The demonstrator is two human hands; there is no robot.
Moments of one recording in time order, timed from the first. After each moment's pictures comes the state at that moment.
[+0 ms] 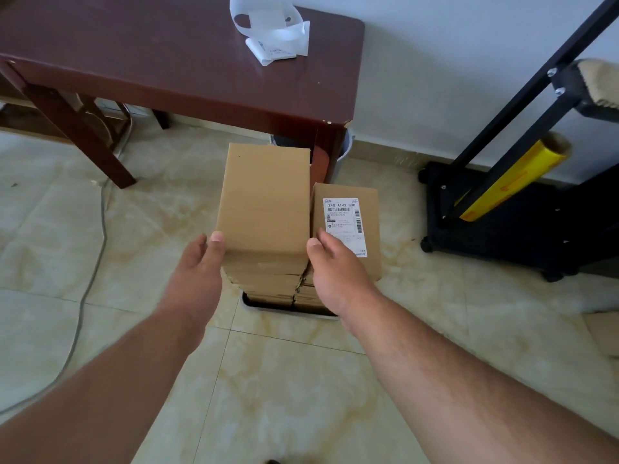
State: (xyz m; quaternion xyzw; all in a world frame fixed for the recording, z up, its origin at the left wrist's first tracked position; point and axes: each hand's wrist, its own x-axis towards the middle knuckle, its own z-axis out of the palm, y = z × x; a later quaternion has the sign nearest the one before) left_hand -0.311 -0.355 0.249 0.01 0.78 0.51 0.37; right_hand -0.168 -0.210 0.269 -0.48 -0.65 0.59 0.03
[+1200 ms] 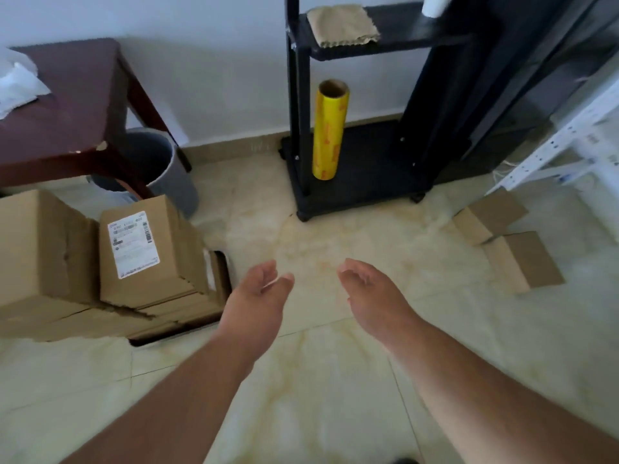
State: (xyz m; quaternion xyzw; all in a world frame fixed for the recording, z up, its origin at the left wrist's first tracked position) left_hand 0.053 -0.171 0.293 0.23 0.76 0.36 0.50; right_hand 0.225 -0.098 0.275 -0.62 -0.51 0.58 0.13
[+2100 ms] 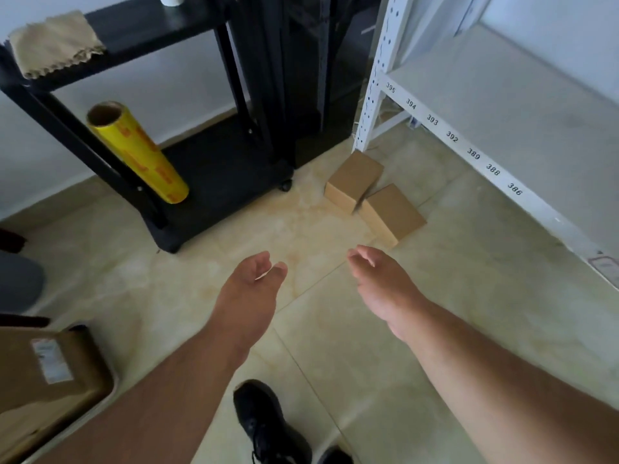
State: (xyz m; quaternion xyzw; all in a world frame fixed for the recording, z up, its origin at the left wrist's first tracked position) left_hand 0.357 -0.025 0.279 0.36 0.72 0.25 0.54; right_hand 0.564 -0.014 0.264 -0.74 -0.38 0.51 0.21
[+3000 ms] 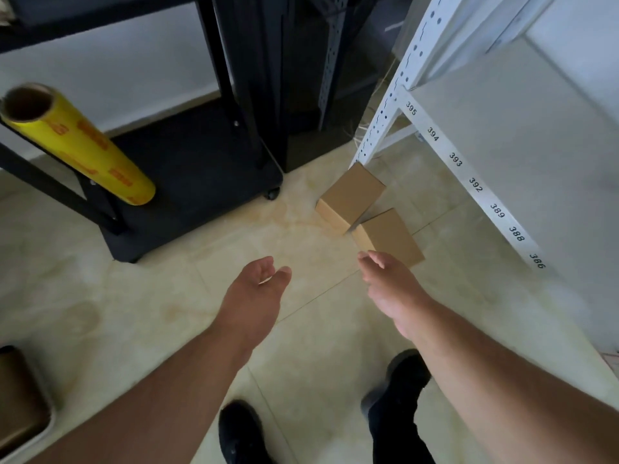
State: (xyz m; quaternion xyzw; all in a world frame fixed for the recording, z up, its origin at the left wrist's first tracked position) left_hand 0.395 0.127 0.217 0.28 0.71 0.21 0.61; right_hand 0.615 0.151 0.213 -0.78 -0.36 0.50 0.12
